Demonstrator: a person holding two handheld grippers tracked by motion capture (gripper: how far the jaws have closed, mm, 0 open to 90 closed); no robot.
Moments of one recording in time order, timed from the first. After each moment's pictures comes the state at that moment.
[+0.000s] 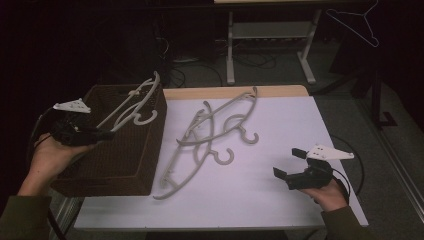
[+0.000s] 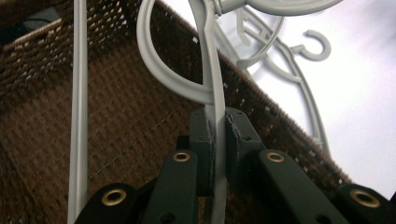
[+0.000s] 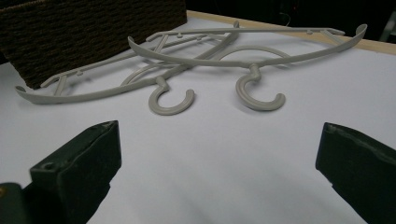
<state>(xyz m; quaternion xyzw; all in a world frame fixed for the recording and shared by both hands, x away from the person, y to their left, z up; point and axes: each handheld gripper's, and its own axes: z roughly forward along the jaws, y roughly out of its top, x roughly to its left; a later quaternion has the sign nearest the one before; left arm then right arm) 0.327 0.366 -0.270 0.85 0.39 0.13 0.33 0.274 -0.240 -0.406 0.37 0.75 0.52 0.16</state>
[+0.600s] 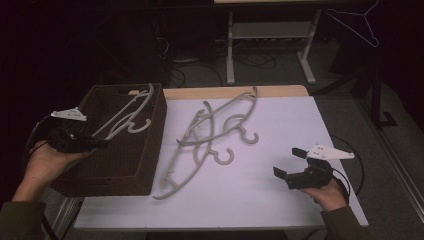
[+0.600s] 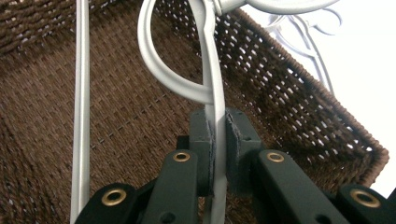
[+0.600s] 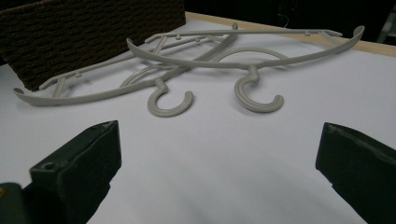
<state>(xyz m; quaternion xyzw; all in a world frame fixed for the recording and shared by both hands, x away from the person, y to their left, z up) 0.325 0.384 -0.291 0.85 0.41 0.11 0.31 0.274 -0.239 -0.404 0.38 0.75 0.52 0.16</state>
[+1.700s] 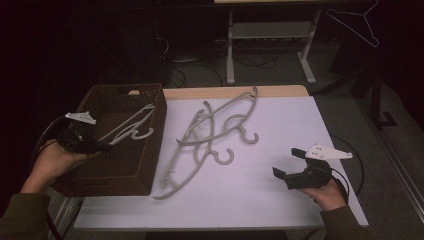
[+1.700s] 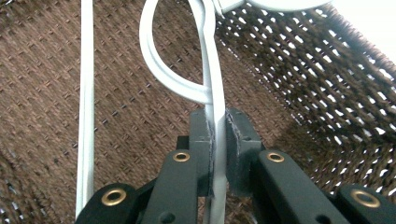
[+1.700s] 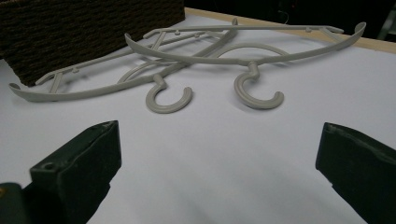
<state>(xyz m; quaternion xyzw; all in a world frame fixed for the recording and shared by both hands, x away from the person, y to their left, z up) 0.349 0.393 -0.318 0.88 0.39 0.08 0.27 0.275 -0.238 -0.407 0.38 0.76 0.51 0.16</state>
